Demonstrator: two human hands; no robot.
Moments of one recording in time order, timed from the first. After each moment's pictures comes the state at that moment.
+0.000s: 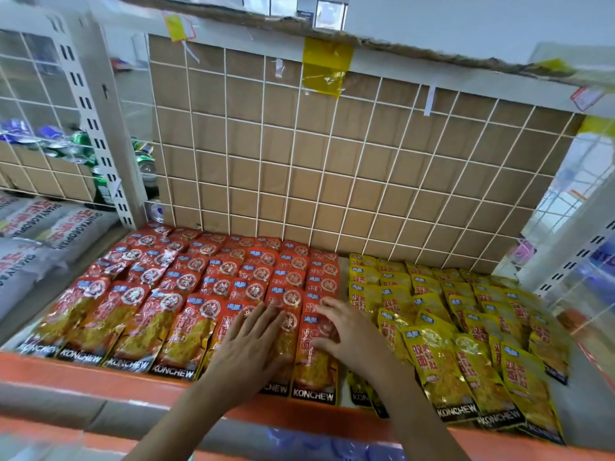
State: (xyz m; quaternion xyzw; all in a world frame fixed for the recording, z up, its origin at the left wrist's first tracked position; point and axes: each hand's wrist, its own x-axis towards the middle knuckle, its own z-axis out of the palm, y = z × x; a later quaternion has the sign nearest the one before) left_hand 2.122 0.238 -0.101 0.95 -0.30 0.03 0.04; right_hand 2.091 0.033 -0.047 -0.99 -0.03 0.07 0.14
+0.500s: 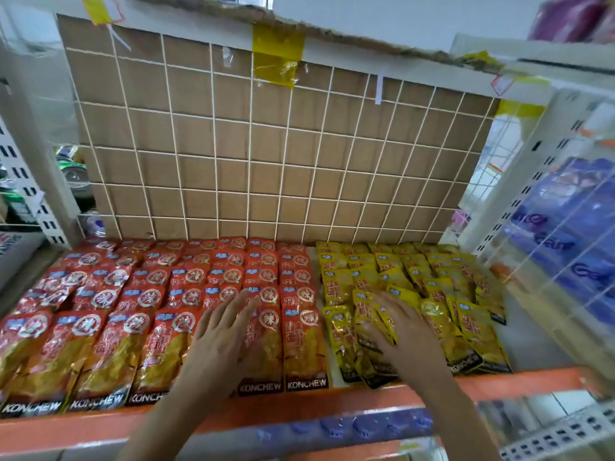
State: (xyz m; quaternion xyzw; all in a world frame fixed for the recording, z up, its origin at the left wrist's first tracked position) left_hand 2.132 0.251 -0.080 0.92 -0.33 0.07 0.21; right_hand 2.010 -0.007 -0.036 -0.97 0.16 -0.14 0.15
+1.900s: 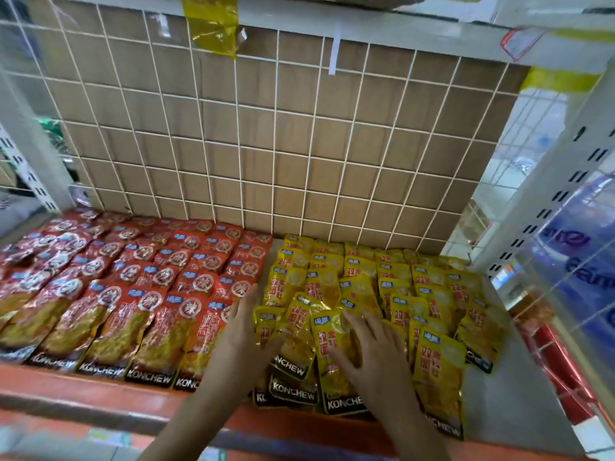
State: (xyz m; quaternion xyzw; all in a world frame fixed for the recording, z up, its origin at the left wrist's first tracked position) left_hand 2.057 0.078 -0.052 0.90 -0.10 0.00 0.43; right_hand 2.006 -0.117 -0.075 -0.98 0.07 -0.05 0.19
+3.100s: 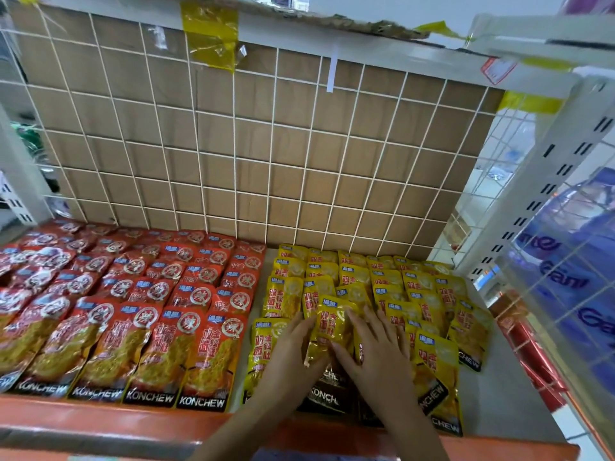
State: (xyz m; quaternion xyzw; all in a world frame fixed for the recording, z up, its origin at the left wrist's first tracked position) left_hand 2.055 0.038 -0.063 0.85 -0.18 -0.11 0.47; right_hand 2.014 -0.112 -0.074 -0.98 0.14 -0.08 0.12
